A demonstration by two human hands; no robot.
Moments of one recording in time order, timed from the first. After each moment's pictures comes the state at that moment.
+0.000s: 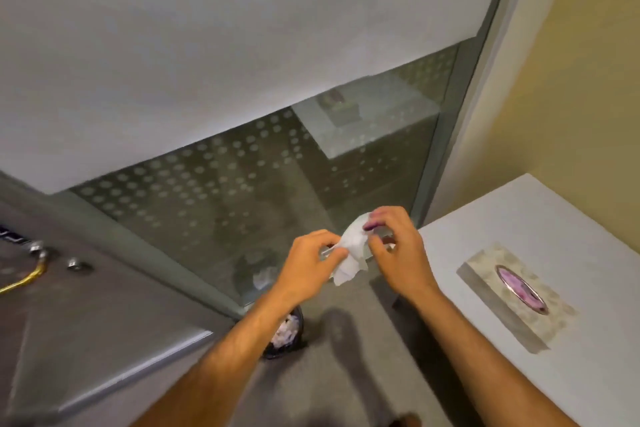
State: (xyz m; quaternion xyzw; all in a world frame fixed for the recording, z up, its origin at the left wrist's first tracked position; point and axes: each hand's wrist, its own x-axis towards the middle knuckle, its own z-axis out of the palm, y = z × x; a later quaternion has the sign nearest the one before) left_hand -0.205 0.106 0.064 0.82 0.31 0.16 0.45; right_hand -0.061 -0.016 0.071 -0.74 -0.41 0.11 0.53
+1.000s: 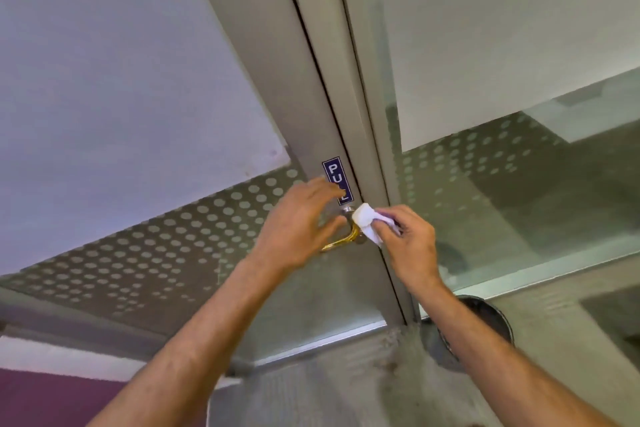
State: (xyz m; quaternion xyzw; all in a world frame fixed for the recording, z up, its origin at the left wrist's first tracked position) left_hand -0.732 0.413 0.203 0.94 0.32 0.13 0.04; right_hand -0.570 0.337 0.086 -0.59 -0.39 0.20 0.68
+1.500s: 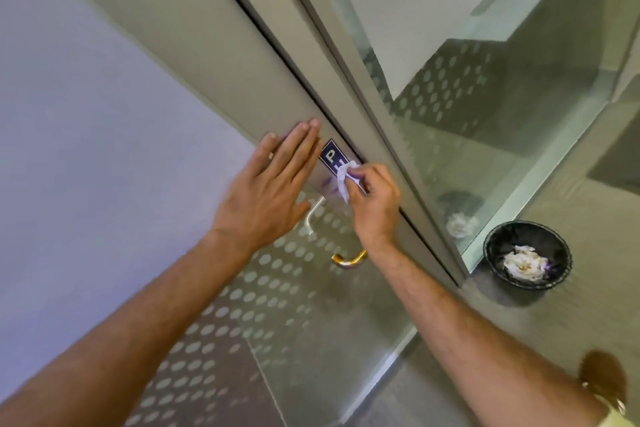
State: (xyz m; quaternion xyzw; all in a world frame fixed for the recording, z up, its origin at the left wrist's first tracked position) left_hand -0.747 0.571 0.211 0.80 -0.02 0.01 -0.60; right_hand -0.654 0.481 0.056 -0.65 -0.12 -0.02 0.75
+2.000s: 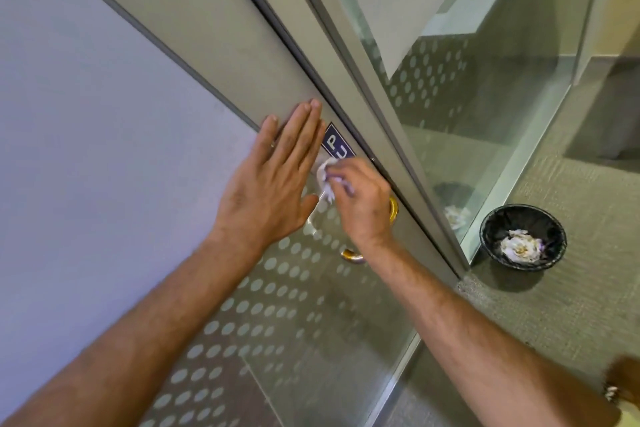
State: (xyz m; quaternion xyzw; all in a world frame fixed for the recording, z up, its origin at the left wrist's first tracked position) left_hand -0.744 0.585 0.194 0.81 -0.07 0.04 -0.58; right_hand -0.686 0.496 0.067 -0.66 -0.20 -0.14 0.71
